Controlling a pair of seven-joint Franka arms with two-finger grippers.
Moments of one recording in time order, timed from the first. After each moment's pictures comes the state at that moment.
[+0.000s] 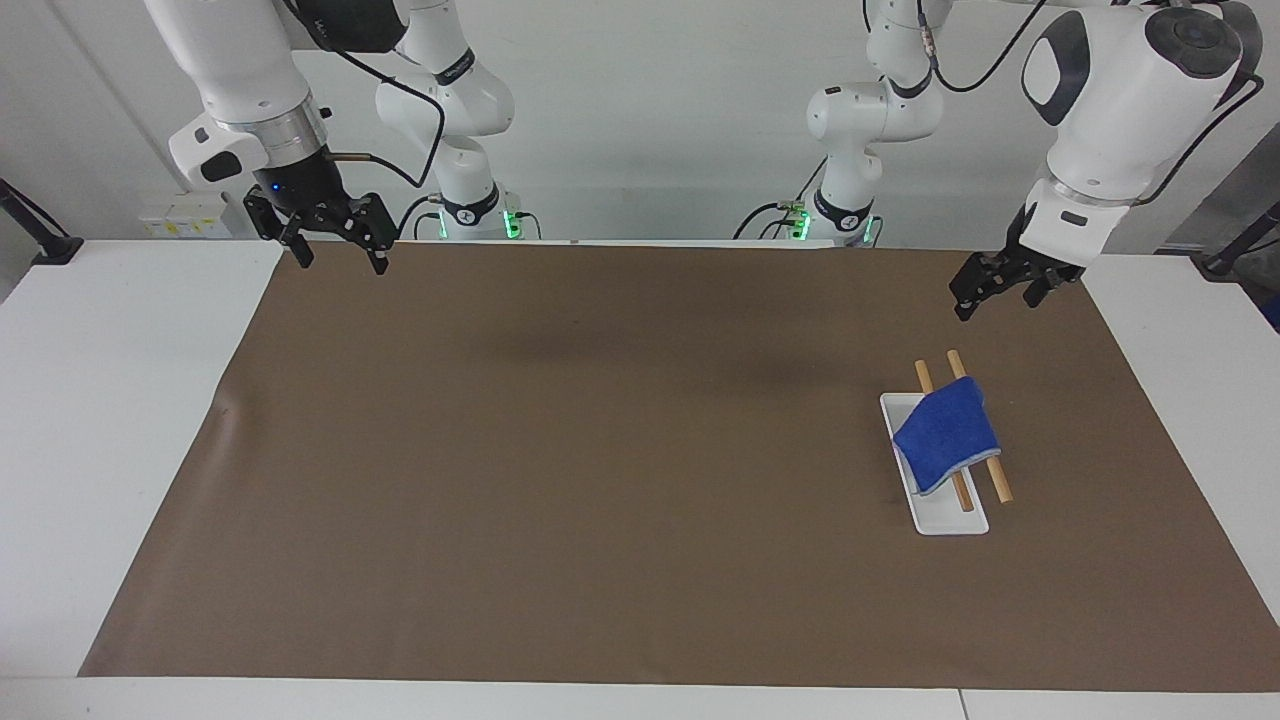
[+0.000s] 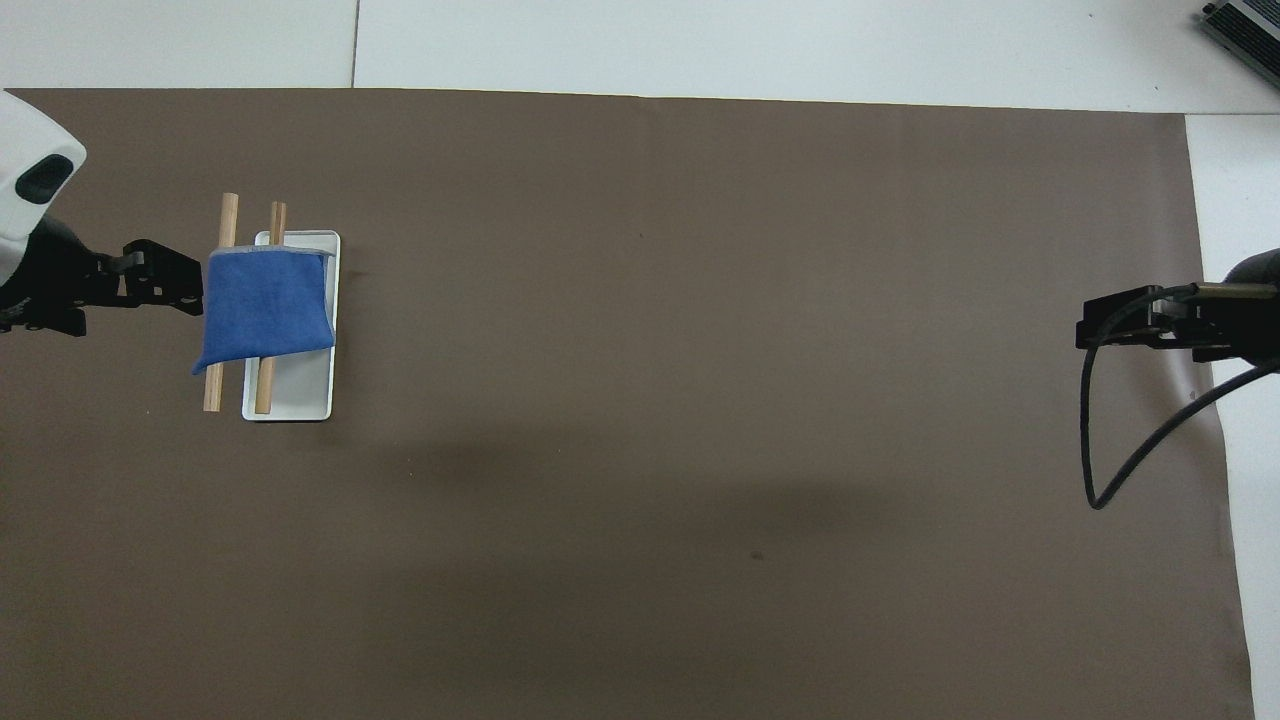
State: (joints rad) left arm 0.00 0.05 -0.12 -1.58 0.04 1.60 -0.25; right arm -0.03 -0.06 0.04 -1.63 0.00 1.60 0.13
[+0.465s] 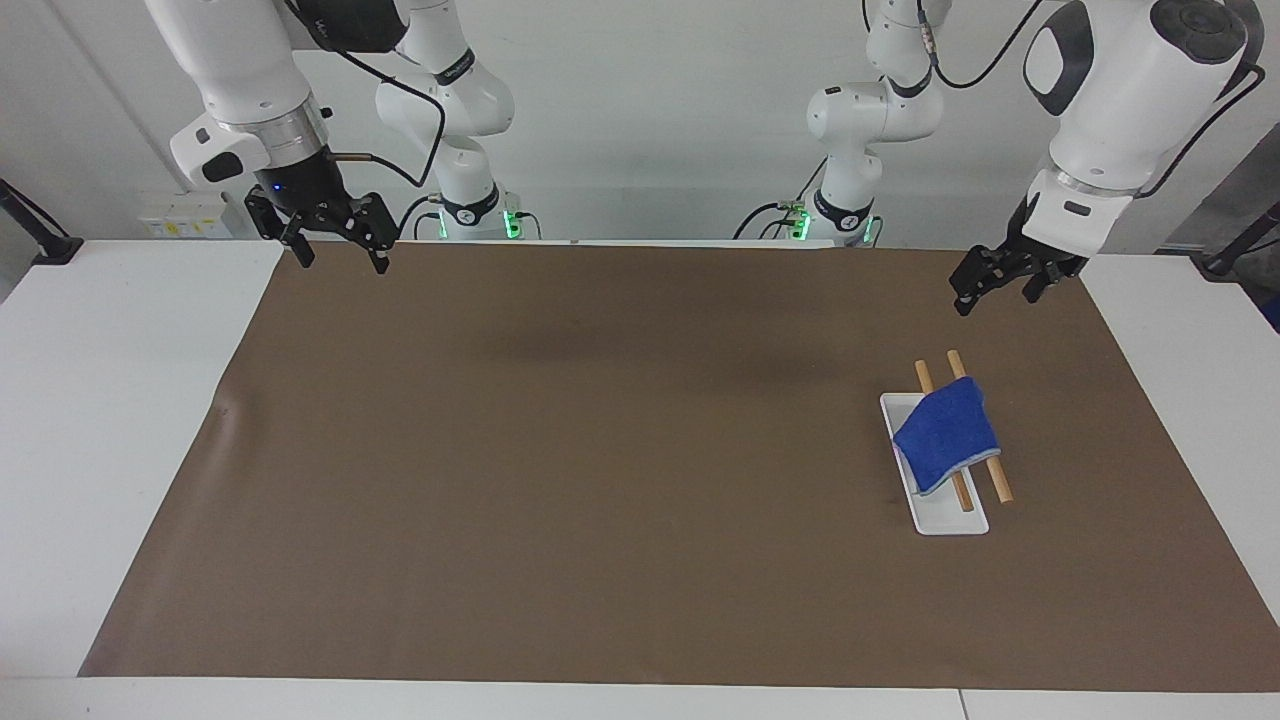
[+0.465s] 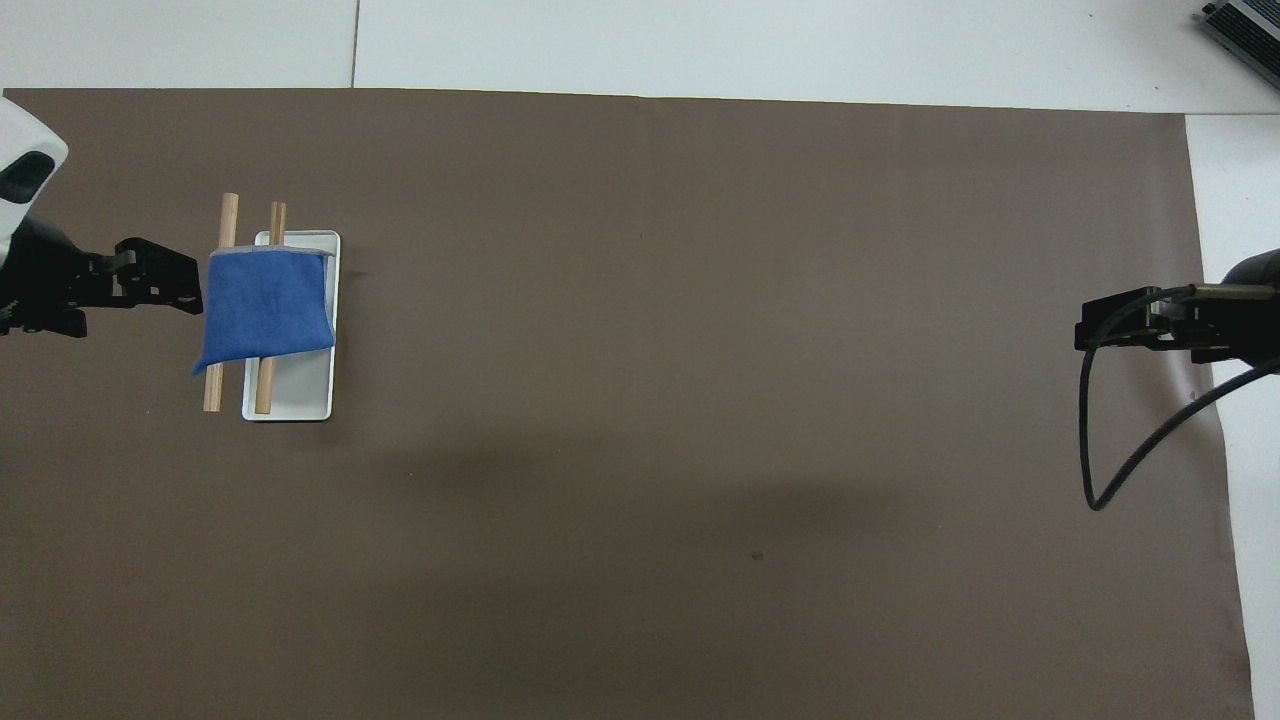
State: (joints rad) left arm 0.00 0.02 -0.11 -1.58 0.00 1.60 -0.26; right arm -0.03 -0.06 0.04 -1.63 0.00 1.60 0.13
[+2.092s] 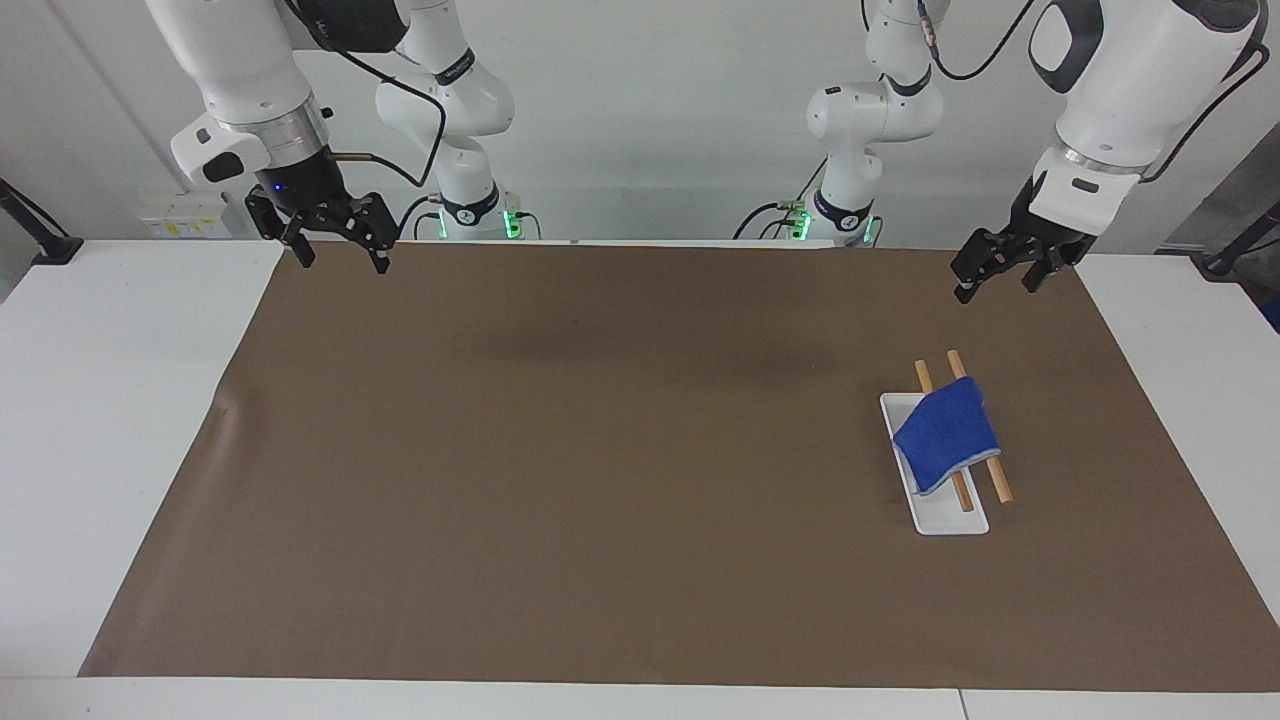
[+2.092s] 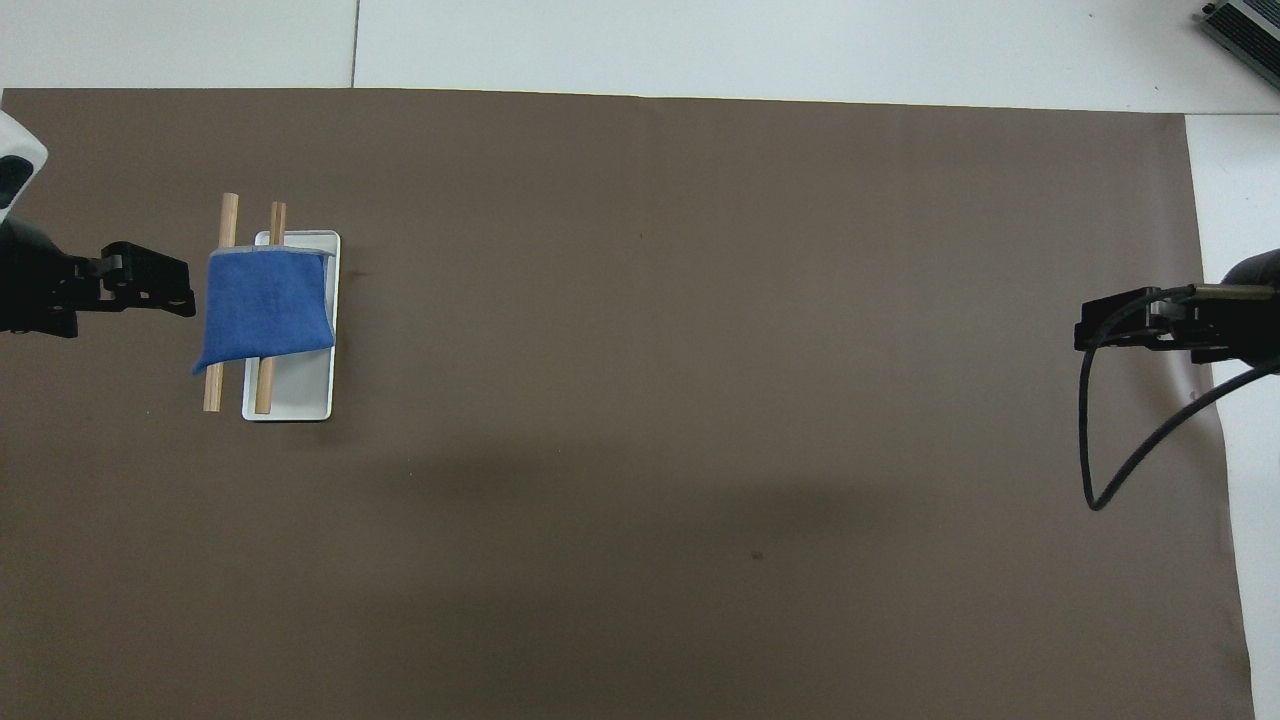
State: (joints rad) left arm 0.00 0.00 -0.11 -1.58 -0.01 1.60 -0.23; right arm -0.03 -0.06 0.04 -1.63 0.00 1.60 0.13
